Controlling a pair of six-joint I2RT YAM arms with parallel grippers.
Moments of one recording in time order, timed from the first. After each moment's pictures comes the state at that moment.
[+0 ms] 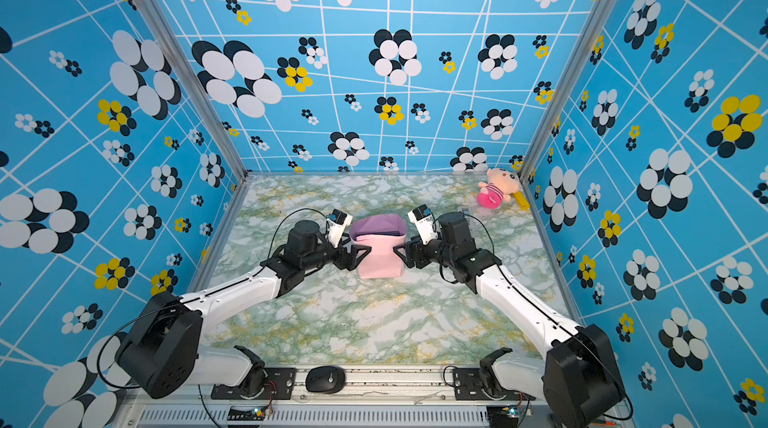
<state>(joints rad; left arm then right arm) -0.52 1.41 0.72 0.25 0.38 -0.18 0.45 1.23 0.82 -0.17 -0.42 0.10</state>
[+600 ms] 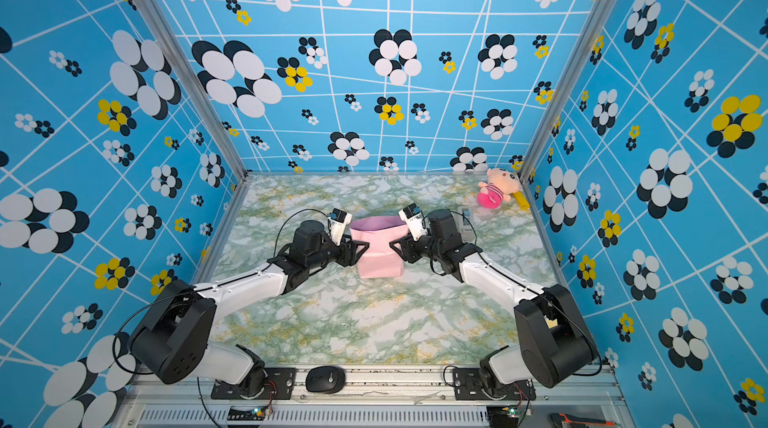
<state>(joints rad) -0.53 1.47 0.72 0.28 0.31 -0.25 0.45 1.45 0.84 0.01 -0.43 0.08</state>
